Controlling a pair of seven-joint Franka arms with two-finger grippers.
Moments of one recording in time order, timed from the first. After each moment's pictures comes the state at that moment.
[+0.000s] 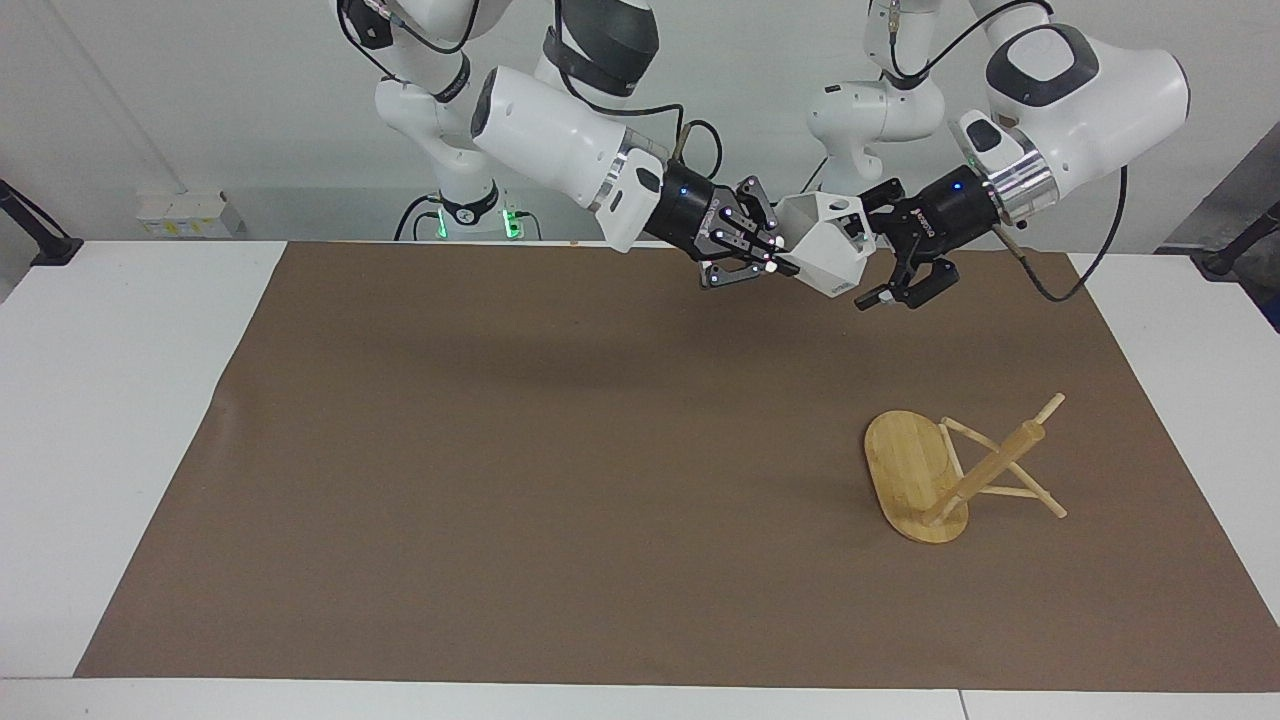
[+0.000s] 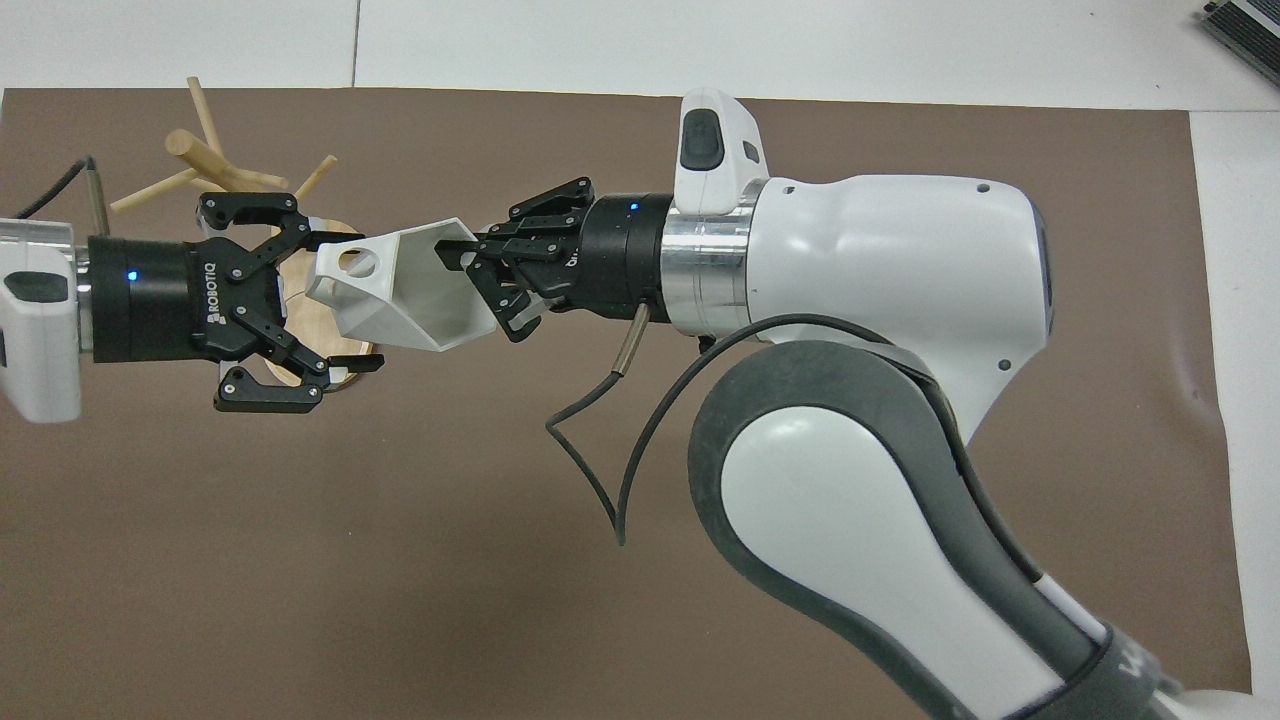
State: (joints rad) left arm -0.03 -0.12 -0.10 -1.90 -0.97 1.89 1.54; right arm -0.07 0.30 0.74 -1.54 0.86 2.44 -0.81
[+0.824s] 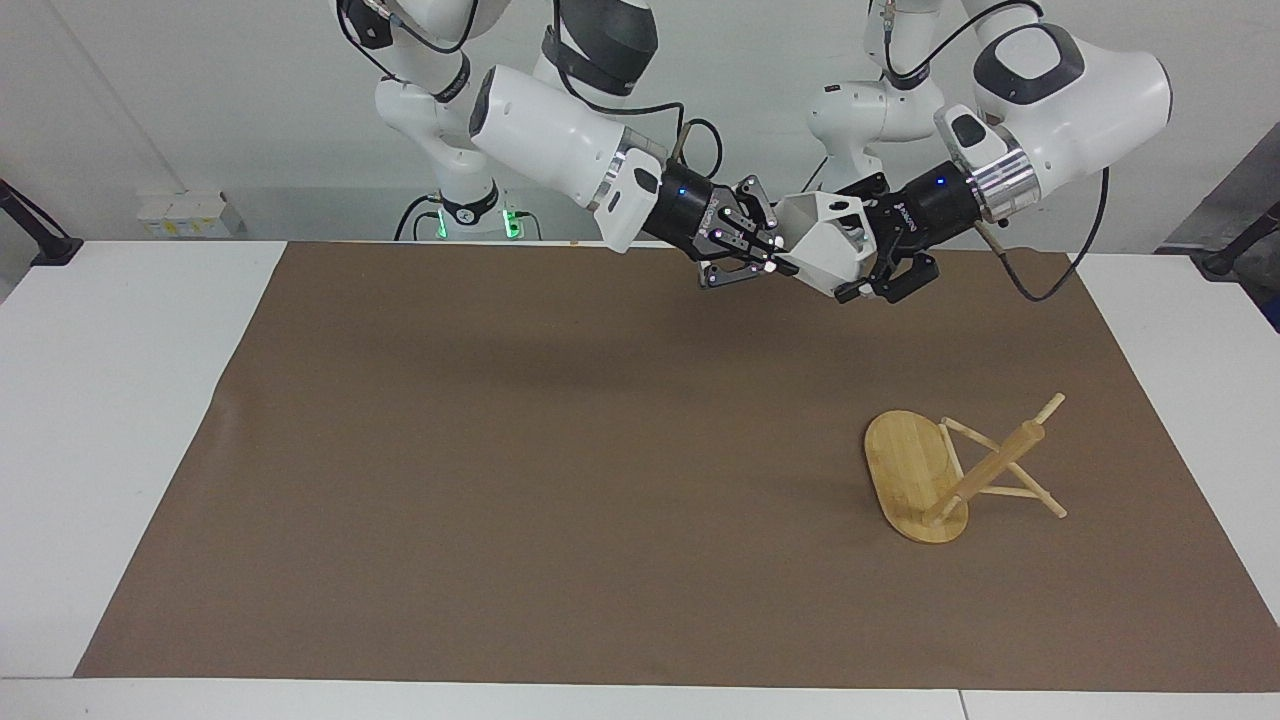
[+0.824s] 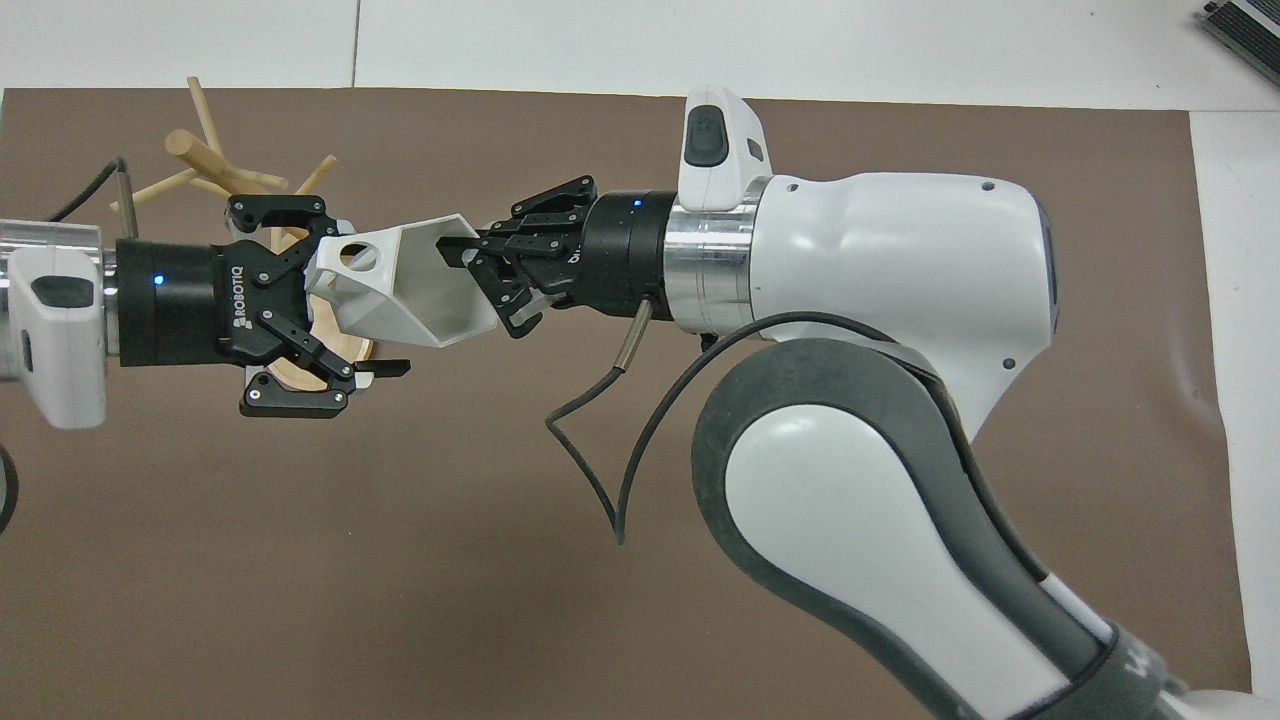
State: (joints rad) left arm -0.05 -0.12 -0.11 -1.90 -1.01 1.90 1.55; right arm -0.07 0.30 0.74 -1.54 0.86 2.44 -0.79
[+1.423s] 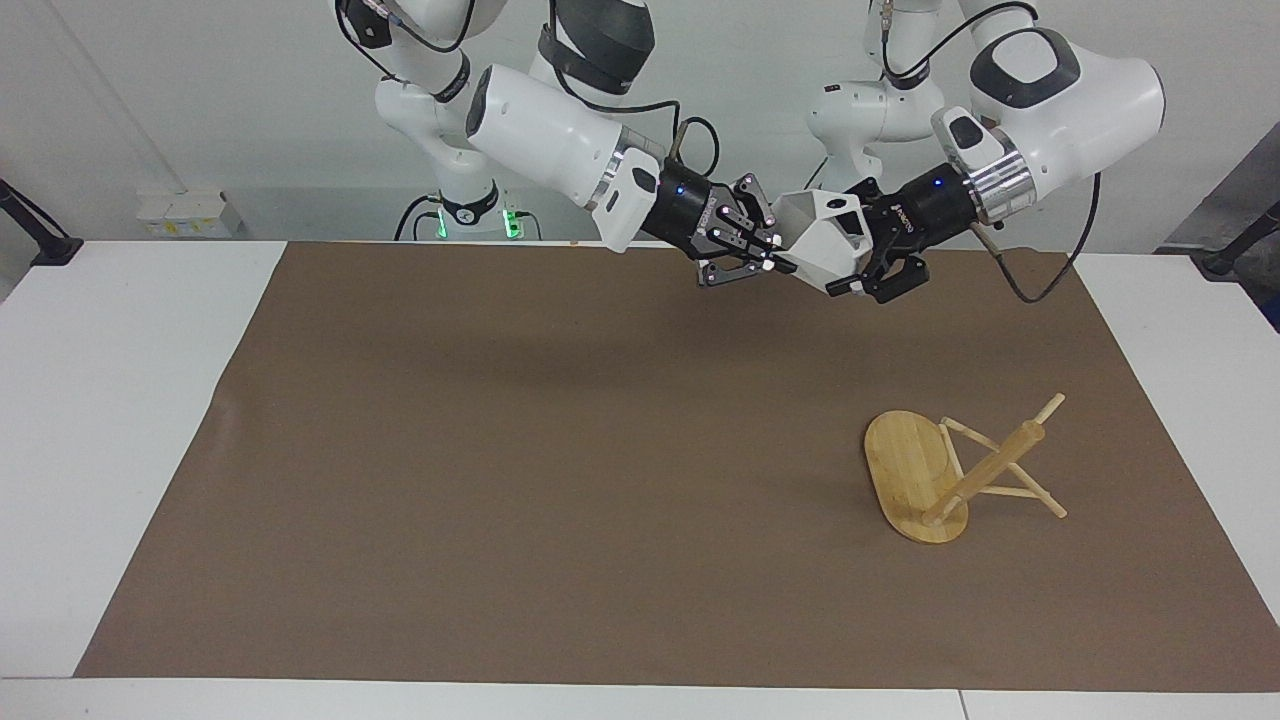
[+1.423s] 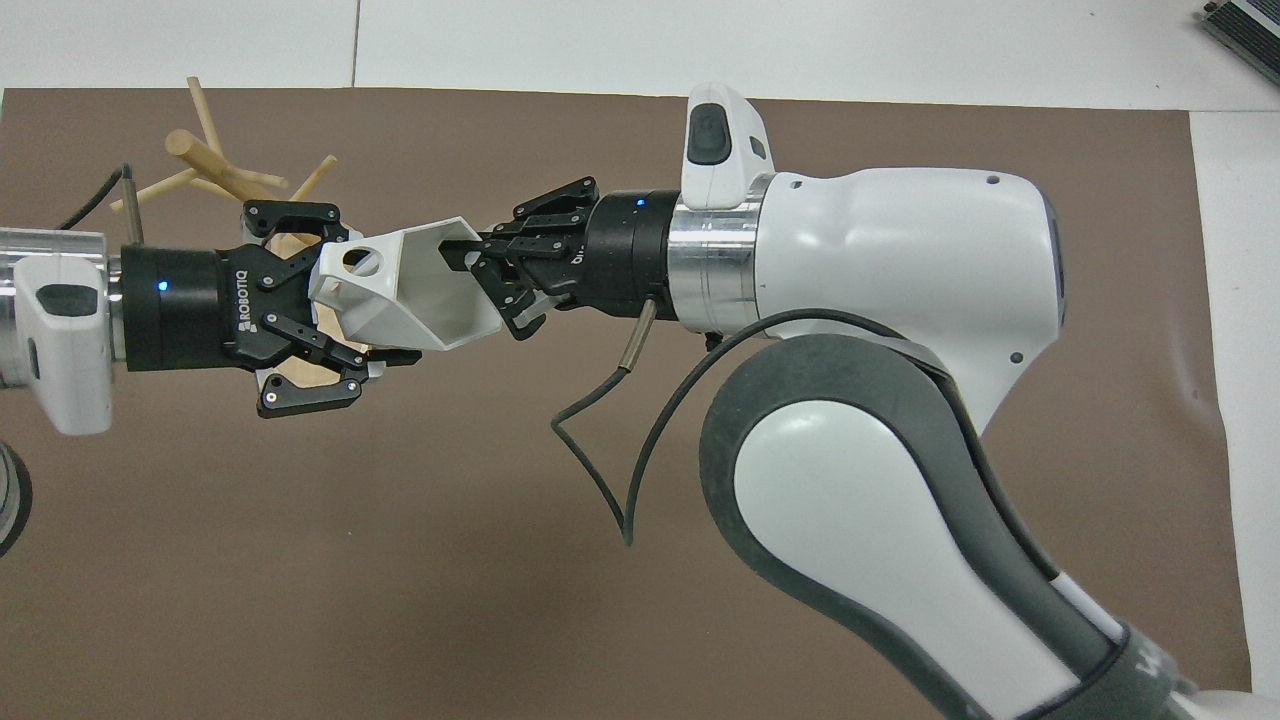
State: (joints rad) left arm -0.05 -0.13 -0.11 -1.93 -1.04 1.91 1.57; right arm -0.08 0.29 0.74 -1.54 0.86 2.42 -0.79
